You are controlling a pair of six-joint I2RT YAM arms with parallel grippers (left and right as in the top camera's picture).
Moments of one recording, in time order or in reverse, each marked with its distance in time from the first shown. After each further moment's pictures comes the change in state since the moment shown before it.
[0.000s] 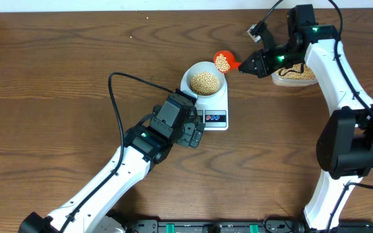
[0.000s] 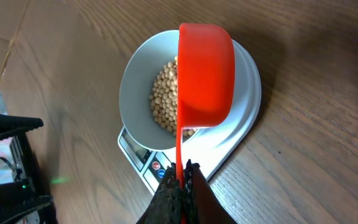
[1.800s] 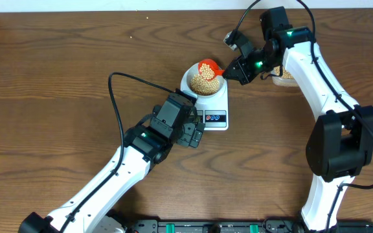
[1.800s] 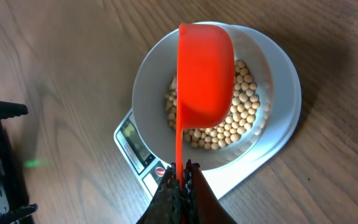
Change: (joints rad) left arm 0.000 0.000 0.000 0.000 0.000 0.000; right arm 0.127 0.000 0.000 0.020 0.103 -0.047
